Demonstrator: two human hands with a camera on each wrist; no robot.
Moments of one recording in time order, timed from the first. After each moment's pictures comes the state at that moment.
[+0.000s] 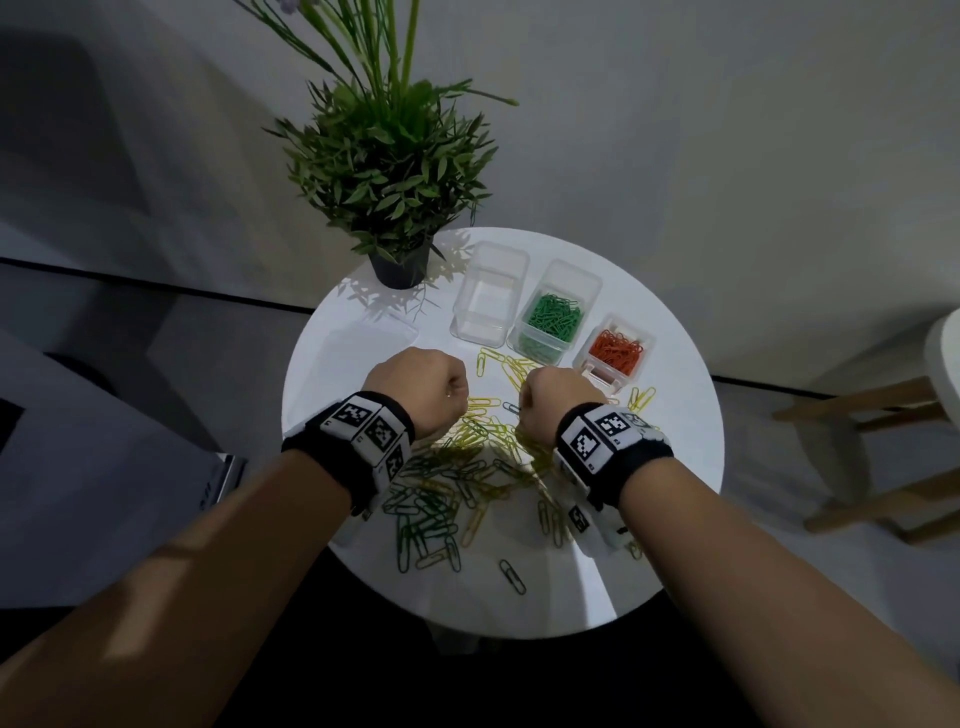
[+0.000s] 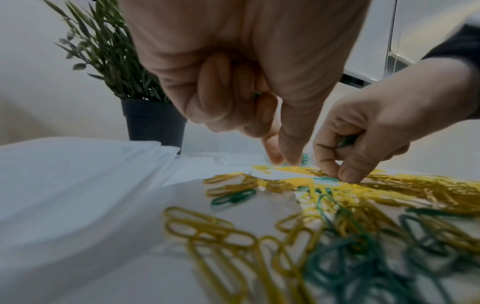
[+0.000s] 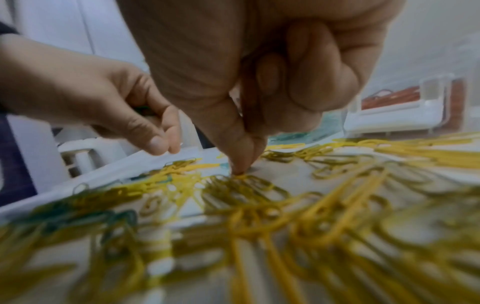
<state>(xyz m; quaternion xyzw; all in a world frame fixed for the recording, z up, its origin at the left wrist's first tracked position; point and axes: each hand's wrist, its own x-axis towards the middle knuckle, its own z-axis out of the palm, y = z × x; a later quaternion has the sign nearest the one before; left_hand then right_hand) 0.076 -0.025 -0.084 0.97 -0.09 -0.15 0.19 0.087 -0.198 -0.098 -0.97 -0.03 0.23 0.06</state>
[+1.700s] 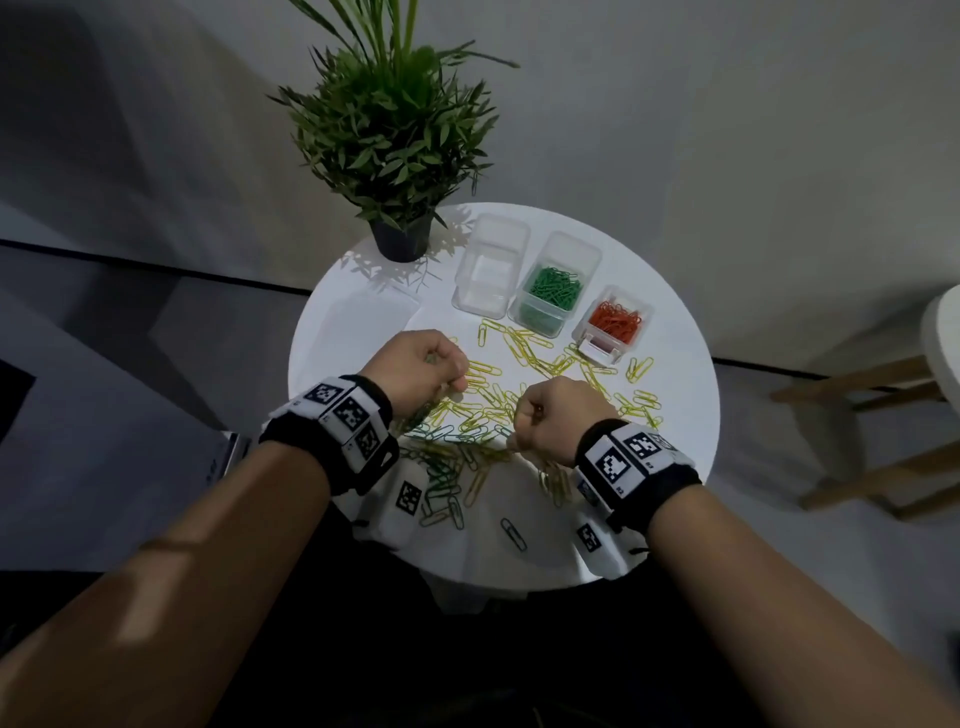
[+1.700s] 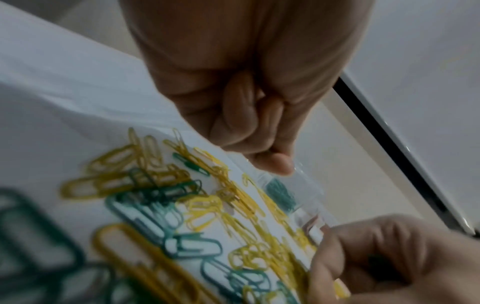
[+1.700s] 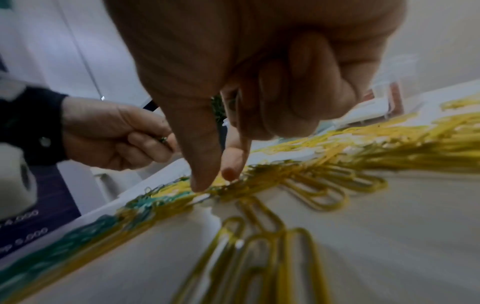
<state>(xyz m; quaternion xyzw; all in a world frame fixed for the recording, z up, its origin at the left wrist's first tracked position) 0.049 -0.018 -0.088 0.78 0.04 -0.19 0.59 0.031 -0.212 -0.089 -0.94 -0.03 0.24 0.23</state>
